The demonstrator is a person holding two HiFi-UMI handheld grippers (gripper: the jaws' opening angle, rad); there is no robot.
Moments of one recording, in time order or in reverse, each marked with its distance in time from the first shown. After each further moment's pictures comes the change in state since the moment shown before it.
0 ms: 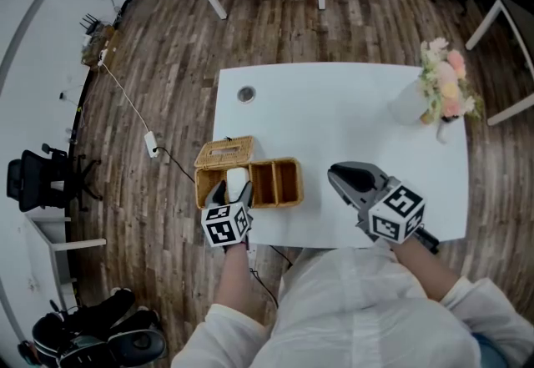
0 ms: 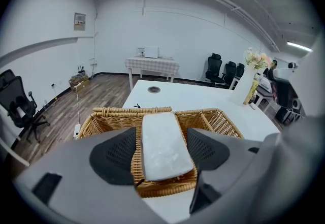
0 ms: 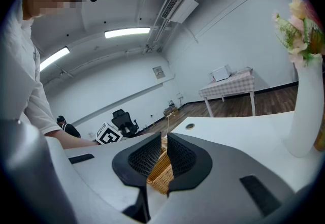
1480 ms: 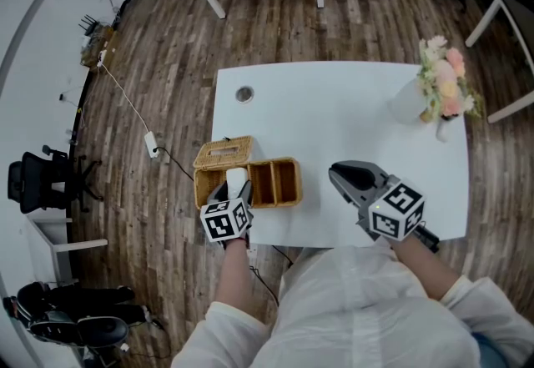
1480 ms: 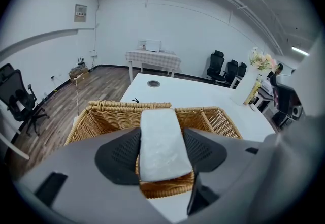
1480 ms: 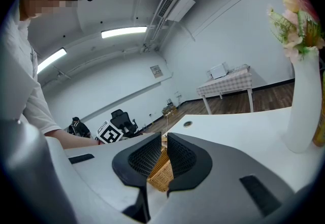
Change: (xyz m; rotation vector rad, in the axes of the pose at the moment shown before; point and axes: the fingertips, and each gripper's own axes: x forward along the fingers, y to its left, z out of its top) left arm 0.011 -0.005 -0.005 -0.042 0.075 -0.009; right arm -0.002 -0.014 -0.007 0.028 0.013 -0.016
